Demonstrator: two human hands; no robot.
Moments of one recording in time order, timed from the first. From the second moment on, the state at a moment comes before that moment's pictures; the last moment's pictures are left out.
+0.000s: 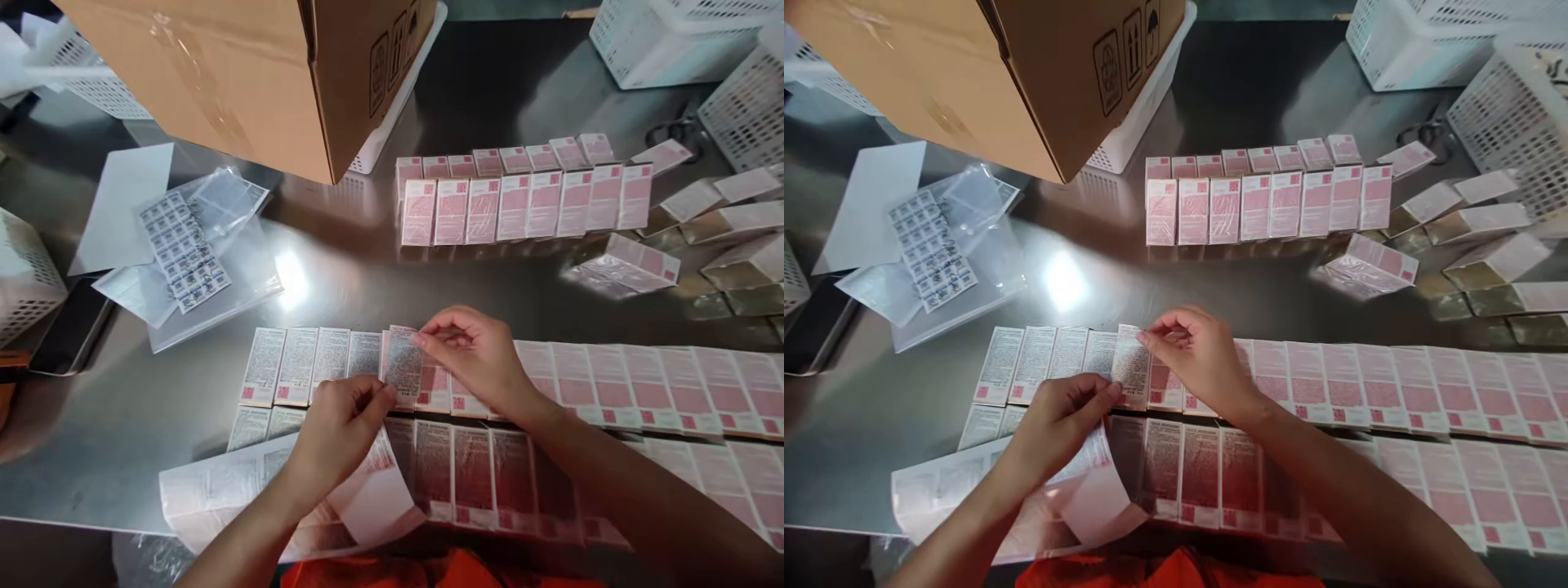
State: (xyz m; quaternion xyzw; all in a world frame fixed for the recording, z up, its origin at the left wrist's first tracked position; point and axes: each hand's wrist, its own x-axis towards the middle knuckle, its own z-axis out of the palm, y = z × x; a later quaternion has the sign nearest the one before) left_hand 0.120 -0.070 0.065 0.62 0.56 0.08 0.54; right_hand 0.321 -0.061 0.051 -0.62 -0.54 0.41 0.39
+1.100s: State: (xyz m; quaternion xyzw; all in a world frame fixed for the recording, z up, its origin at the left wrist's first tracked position) left_hand 0.131 -0.056 0.054 0.69 0.58 -0.14 0.41; right_hand 0.315 -0.055 0.026 -0.66 -0.66 0.22 0.29
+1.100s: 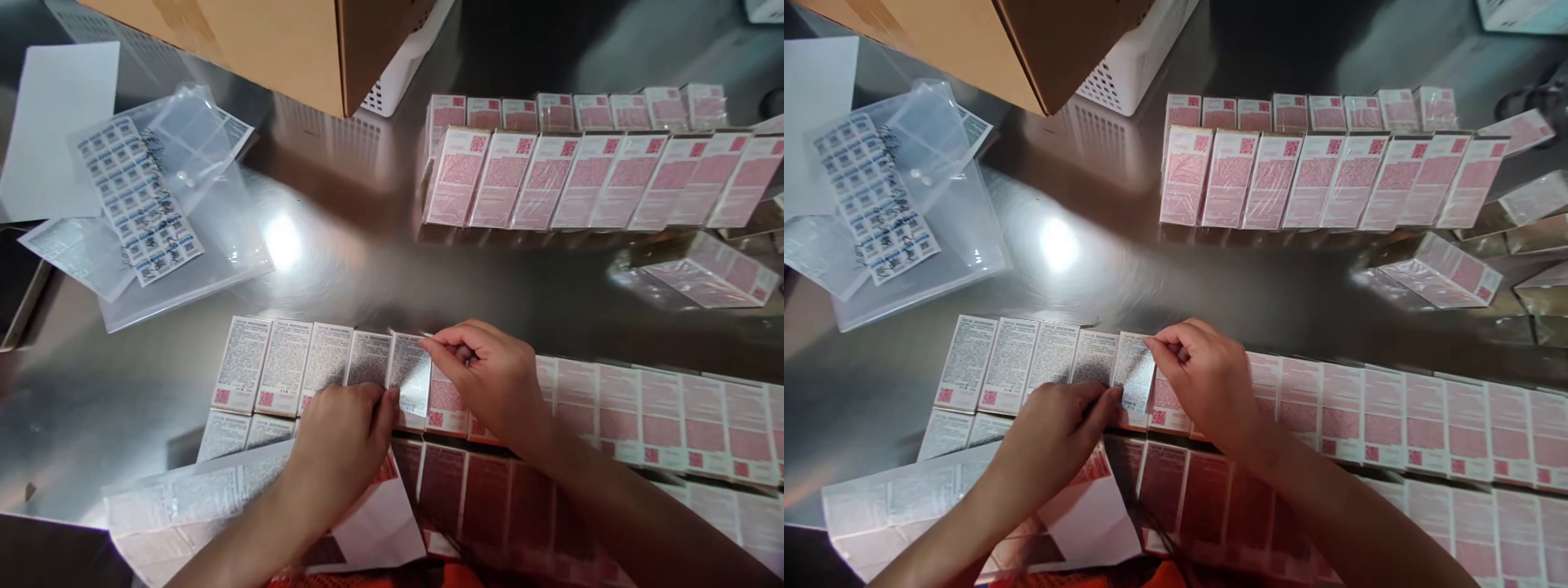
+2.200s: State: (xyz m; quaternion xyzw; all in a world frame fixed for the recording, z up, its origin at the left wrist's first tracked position) left_hand 0.136 -0.054 0.058 0.68 0.62 -0.11 0.39; right_hand 0.308 -0.058 0.026 -0.70 -0.67 0.16 0.19
